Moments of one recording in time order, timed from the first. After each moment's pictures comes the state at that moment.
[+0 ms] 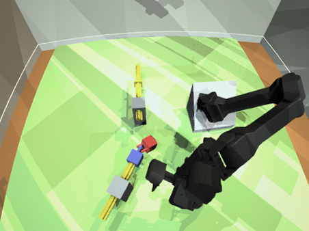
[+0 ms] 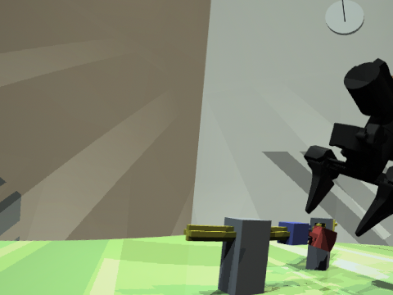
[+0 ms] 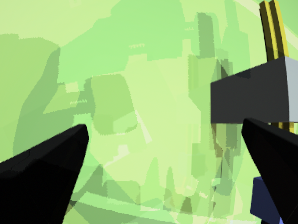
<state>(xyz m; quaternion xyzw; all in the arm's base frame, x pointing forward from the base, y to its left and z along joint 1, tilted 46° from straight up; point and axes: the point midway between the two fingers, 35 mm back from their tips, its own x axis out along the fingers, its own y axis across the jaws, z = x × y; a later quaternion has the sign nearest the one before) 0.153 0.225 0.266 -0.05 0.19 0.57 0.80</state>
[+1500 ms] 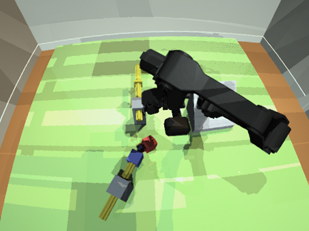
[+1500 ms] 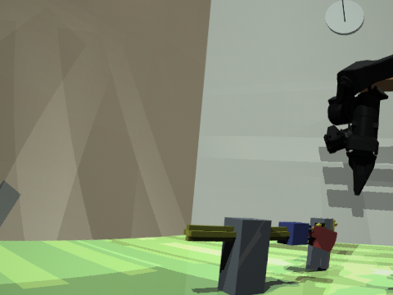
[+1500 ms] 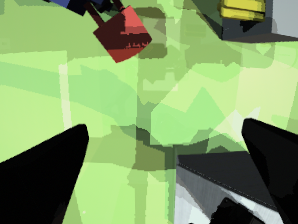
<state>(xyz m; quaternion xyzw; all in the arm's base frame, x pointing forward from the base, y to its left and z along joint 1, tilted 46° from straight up) 0.174 0.034 0.147 0.23 0.64 0.34 0.66</state>
